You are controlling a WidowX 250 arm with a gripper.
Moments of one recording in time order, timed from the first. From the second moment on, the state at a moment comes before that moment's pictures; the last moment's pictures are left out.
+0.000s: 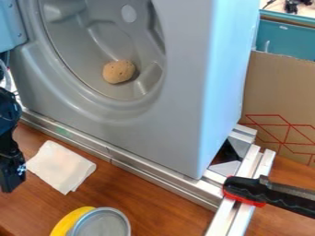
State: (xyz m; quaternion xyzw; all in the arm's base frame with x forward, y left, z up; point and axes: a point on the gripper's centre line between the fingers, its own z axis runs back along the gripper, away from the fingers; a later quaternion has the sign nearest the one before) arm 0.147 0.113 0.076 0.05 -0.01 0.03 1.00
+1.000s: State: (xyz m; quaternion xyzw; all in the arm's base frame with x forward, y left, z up) arm 0.169 0.061 0.022 -0.05 -0.02 -0.07 1.00
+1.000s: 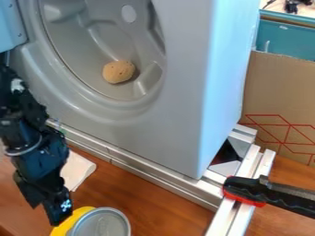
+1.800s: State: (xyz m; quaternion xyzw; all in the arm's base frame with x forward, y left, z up) arm 0.179 0.060 -0.025 -0.10 0.00 -0.10 0.99
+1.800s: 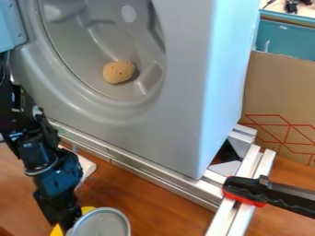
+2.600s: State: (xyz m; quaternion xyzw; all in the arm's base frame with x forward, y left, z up) arm 0.171 0.067 -0.019 -0.07 0.01 -0.07 0.99
